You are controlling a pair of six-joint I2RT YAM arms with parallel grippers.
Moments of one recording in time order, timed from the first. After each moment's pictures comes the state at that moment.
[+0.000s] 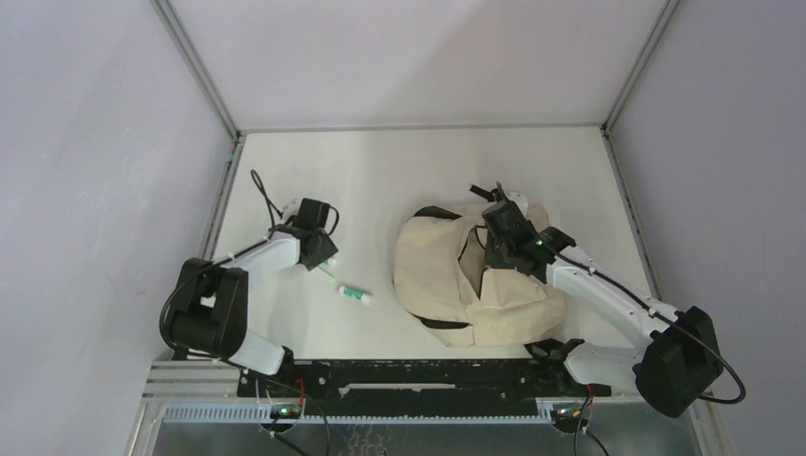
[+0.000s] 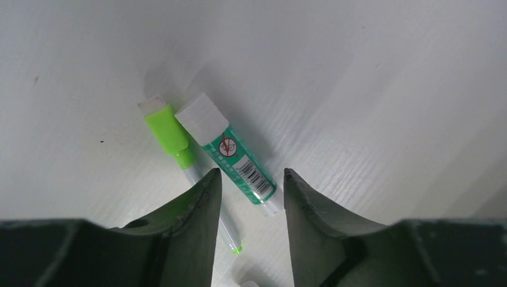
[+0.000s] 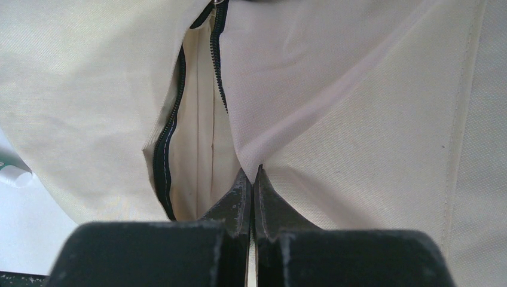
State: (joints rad) left arm -0.27 1.48 0.77 -0.38 -0.30 -0.84; right arm 0.62 1.19 0.89 -0.69 0.25 0.58
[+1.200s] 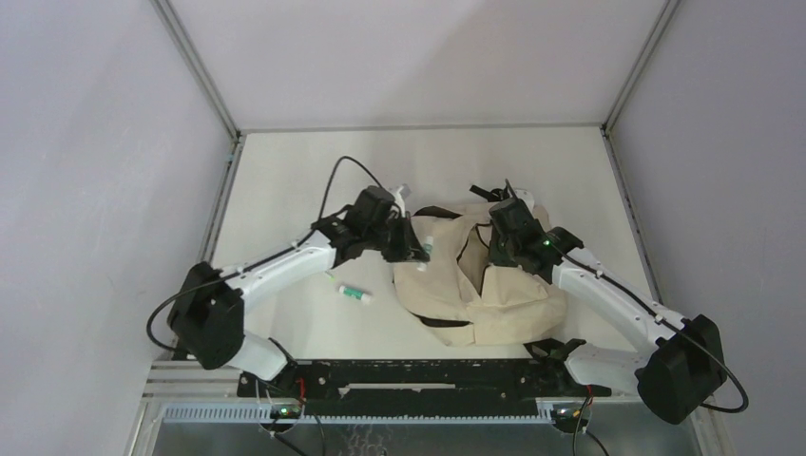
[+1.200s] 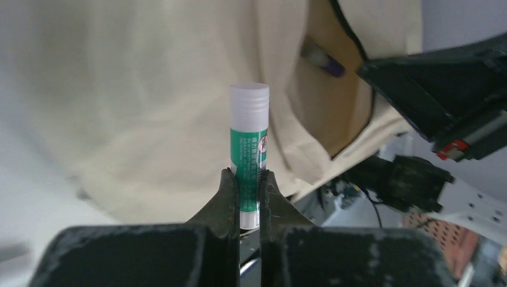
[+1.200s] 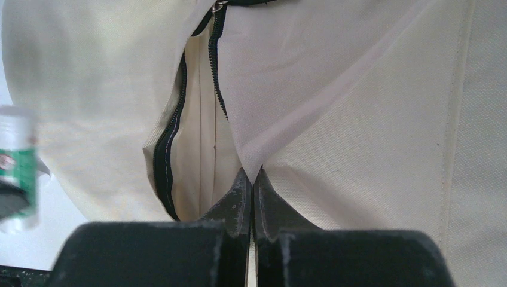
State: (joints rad) left arm -0.71 1.44 1.01 -0.33 0.27 -0.74; right arm 0.58 1.16 0.89 -0.69 0.23 0.58
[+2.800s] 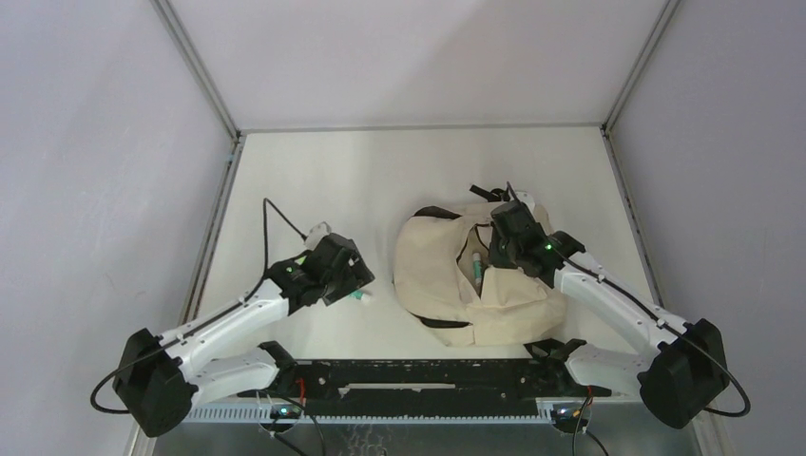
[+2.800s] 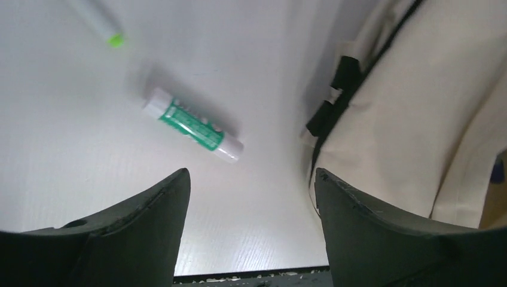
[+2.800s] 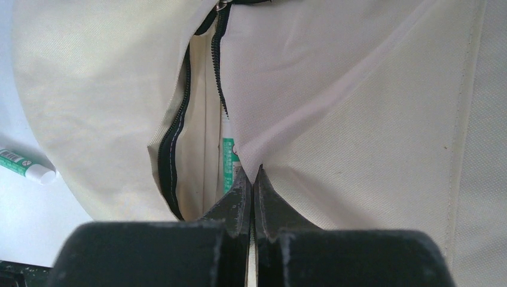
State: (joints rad) left arm -0.72 1.05 0.68 -0.59 -0.22 -1.07; right arm 0.58 1.13 0.86 -0.65 0.21 0.58
